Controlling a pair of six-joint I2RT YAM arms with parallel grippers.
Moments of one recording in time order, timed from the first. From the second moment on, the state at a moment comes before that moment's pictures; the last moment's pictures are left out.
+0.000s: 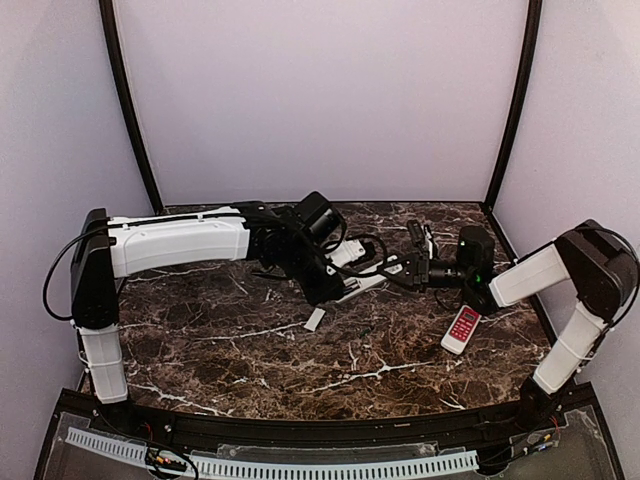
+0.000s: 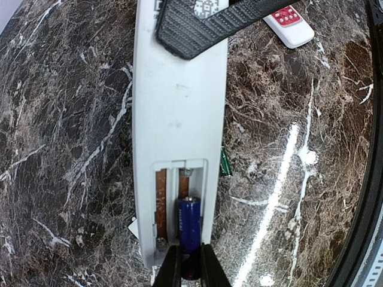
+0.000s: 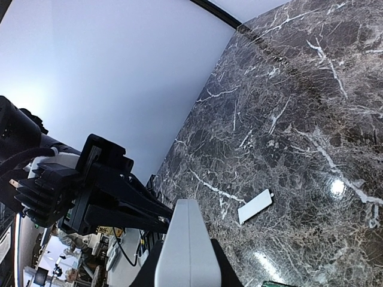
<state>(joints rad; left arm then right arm) -0.99 1.93 1.65 -0.74 0.09 0.20 0.45 1.65 0.58 0.90 -0.92 0.88</state>
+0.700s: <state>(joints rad) -0.99 1.95 1.69 -0.76 0.09 0.20 0.47 1.70 0.55 1.04 -0.91 0.96</state>
